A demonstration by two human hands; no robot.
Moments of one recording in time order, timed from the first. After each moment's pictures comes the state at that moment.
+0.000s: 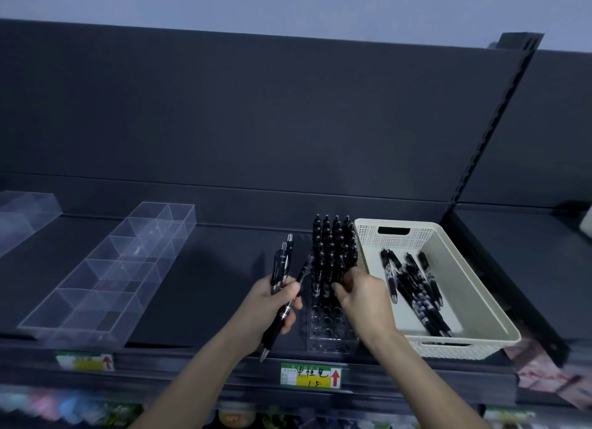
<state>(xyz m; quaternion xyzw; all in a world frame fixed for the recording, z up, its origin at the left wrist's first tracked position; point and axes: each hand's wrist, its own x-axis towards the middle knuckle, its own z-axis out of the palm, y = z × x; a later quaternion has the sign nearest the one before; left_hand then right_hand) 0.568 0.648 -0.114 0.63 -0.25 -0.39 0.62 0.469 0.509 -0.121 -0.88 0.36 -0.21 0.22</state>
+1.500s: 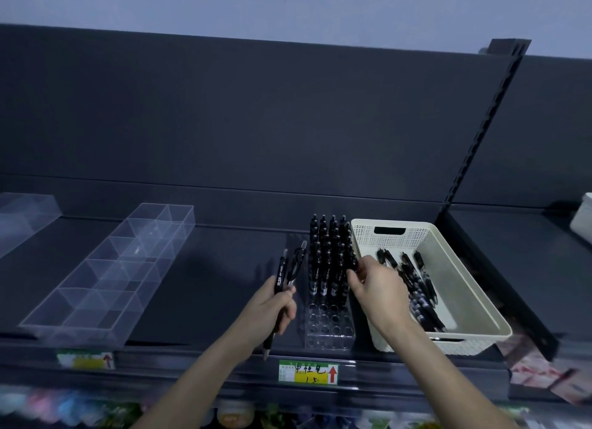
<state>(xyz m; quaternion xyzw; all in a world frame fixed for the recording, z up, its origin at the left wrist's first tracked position) 0.561 0.654 -0.119 0.68 -0.30 -0.35 0.56 0.455 0.490 -0.110 -0.89 0.35 -0.23 0.16</state>
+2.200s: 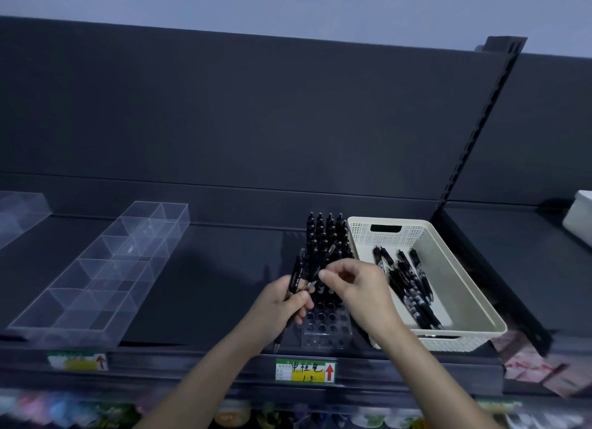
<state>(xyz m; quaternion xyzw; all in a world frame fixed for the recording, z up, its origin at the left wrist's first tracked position) 0.555 0.639 -0.118 0.67 -0.37 -0.32 0.55 0.454 0.528 -0.082 -0.82 0.28 -0.24 0.43</state>
